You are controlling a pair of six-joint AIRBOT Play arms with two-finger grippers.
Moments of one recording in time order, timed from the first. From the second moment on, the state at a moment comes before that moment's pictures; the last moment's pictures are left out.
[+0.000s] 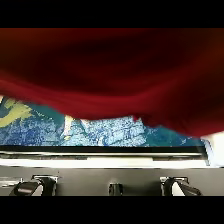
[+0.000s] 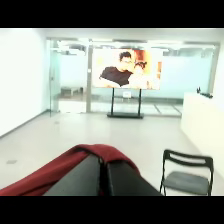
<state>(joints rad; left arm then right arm) -0.08 -0.62 1.62 1.16 -0.49 -1.44 -0.35 -0.91 2.11 -1.05 0.95 1.36</state>
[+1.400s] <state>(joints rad) 0.18 -1.56 1.38 1.25 -1.38 -1.60 -0.48 -1.70 1.69 -1.14 1.56 1.62</state>
